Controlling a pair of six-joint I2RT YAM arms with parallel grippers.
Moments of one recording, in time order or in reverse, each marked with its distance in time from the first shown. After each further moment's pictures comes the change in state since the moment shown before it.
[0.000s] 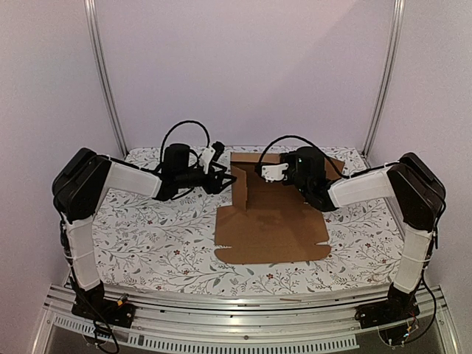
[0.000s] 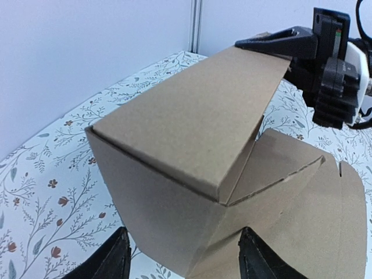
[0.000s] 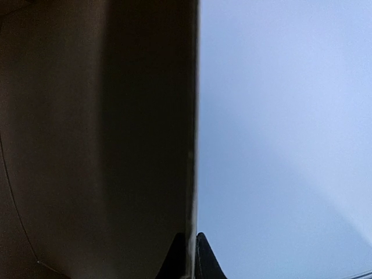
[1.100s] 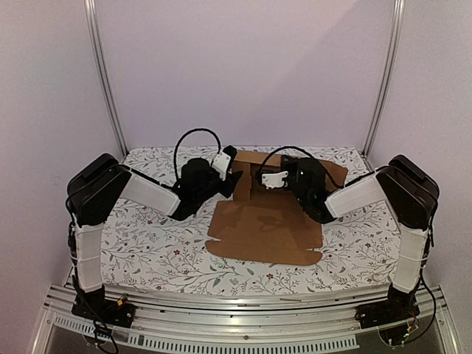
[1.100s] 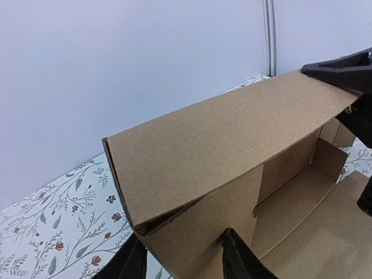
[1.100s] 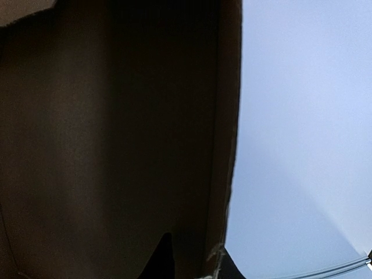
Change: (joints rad) left arm -0.184 0.076 -0.035 0.291 -0.583 0.045; right arm 0.021 0.051 -0.087 0.239 0.066 -0.128
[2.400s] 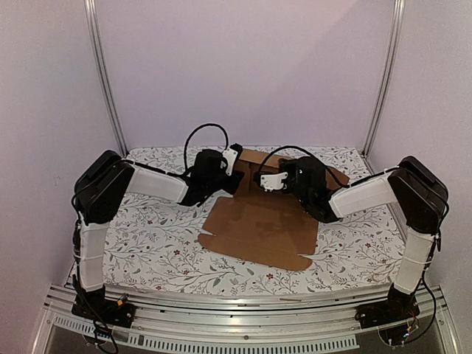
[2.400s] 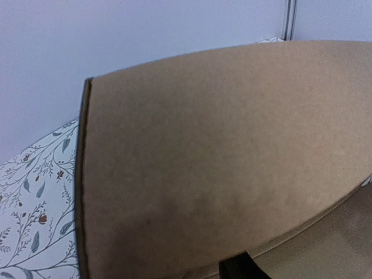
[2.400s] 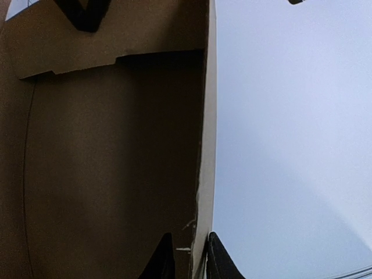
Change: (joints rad) left arm 0.007 0.066 0.229 -0.373 -0.038 -0.090; right arm 0.030 -0.082 -0.020 -0.144 -0.025 0.116
